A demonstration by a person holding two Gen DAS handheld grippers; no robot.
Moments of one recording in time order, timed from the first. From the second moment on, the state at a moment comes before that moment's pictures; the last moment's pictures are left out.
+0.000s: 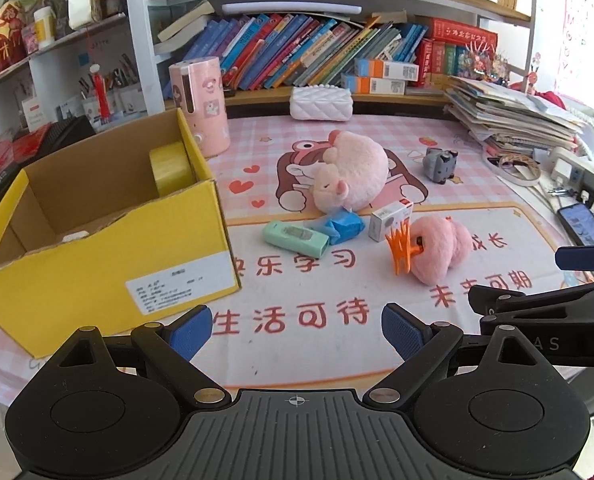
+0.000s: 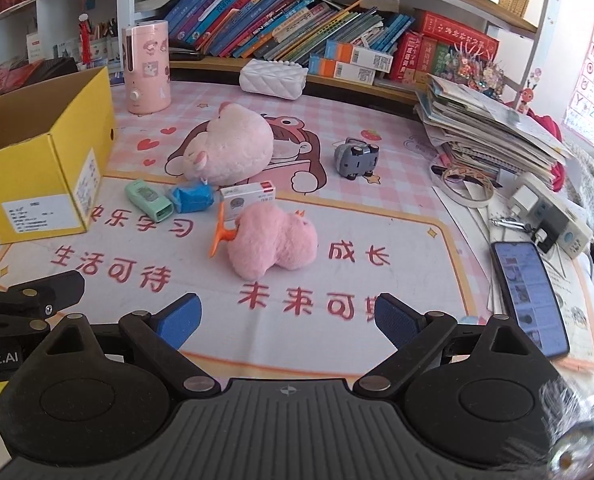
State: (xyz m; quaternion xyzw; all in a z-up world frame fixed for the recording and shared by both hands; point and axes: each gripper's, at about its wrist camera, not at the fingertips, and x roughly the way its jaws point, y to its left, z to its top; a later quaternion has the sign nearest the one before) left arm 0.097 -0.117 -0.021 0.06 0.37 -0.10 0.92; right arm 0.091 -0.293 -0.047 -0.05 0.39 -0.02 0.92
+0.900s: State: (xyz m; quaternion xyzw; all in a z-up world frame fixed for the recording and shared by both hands) left arm 0.152 -0.140 -0.034 0.07 0.42 -0.02 0.91; right arm 0.207 -0.300 -0.092 -0.06 0.45 0.11 0.88
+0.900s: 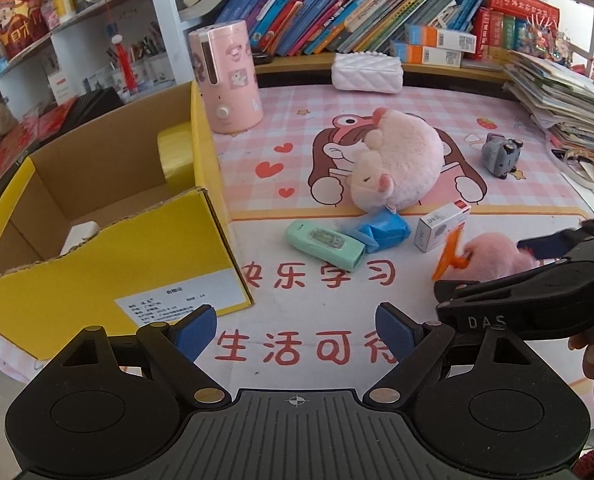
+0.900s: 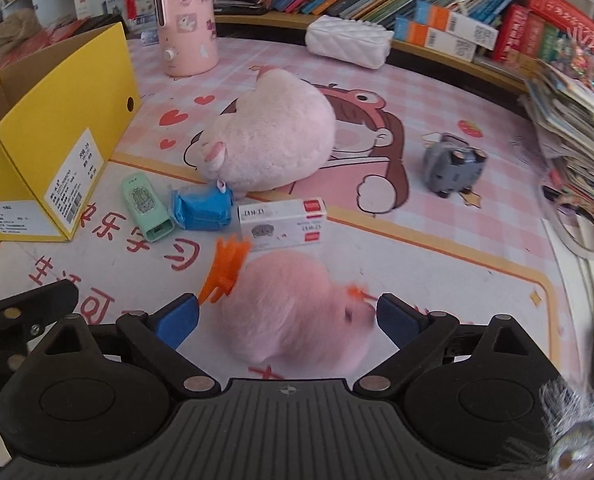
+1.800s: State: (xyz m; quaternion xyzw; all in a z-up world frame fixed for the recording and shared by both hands) left arm 0.237 -0.173 -0.063 0.00 0.41 0.08 0.91; right arm 0.196 -0.359 -0.045 -0.05 0.35 0.08 0.93
